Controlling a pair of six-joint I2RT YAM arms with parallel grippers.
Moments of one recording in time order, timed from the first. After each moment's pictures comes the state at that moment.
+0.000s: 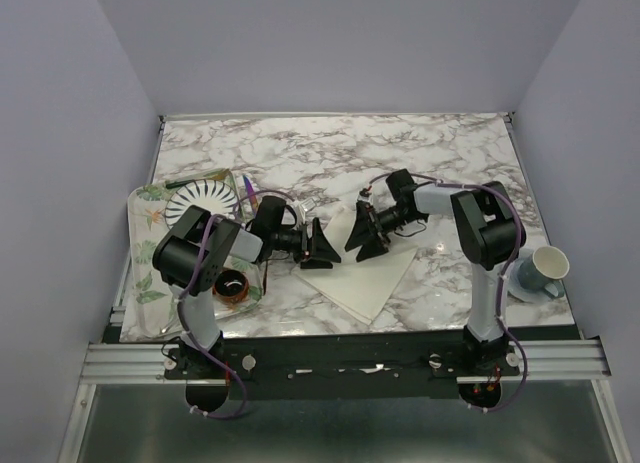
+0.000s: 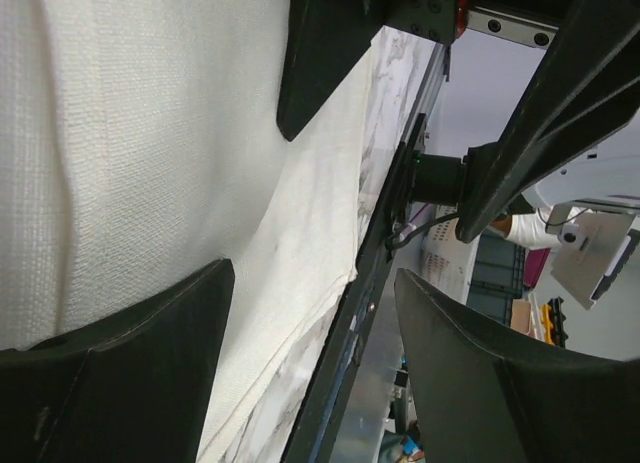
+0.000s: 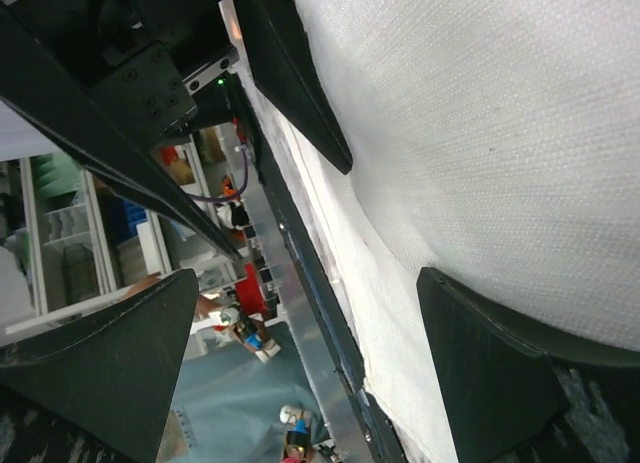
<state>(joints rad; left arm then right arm) -0.44 1.86 0.67 0.53 0.99 -0.82 0.36 2.08 1.22 -0.54 -1.14 0.17</state>
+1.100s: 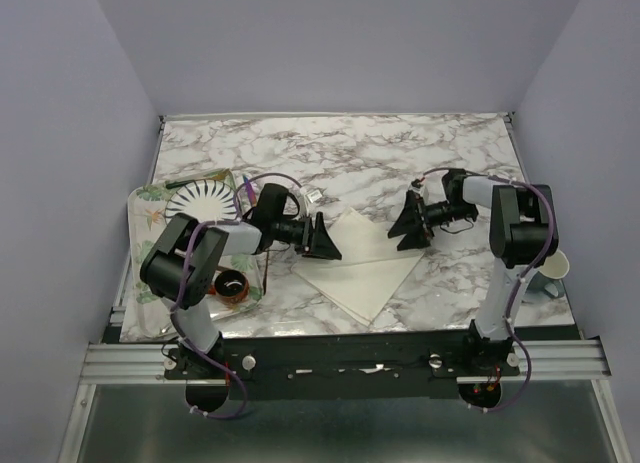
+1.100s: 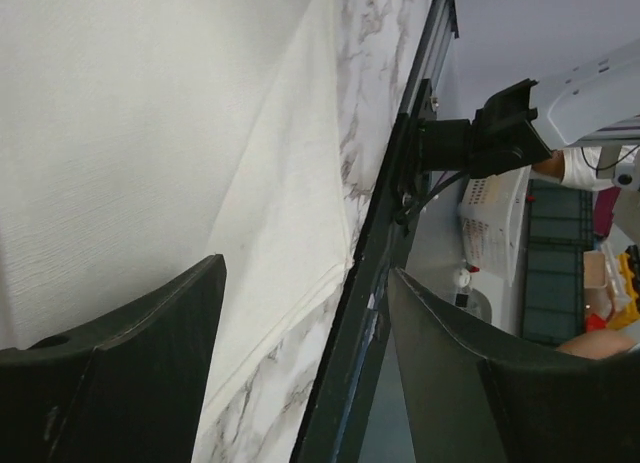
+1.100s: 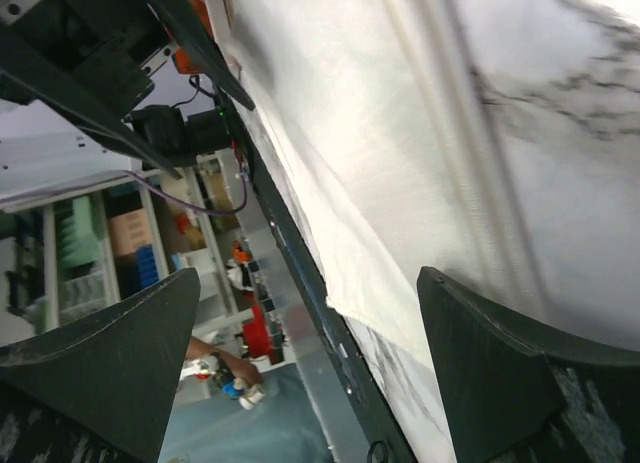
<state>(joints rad) -0.44 1.79 0.75 0.33 1.05 -0.60 0.02 2.06 1.20 -0.86 -1.16 -0.16</state>
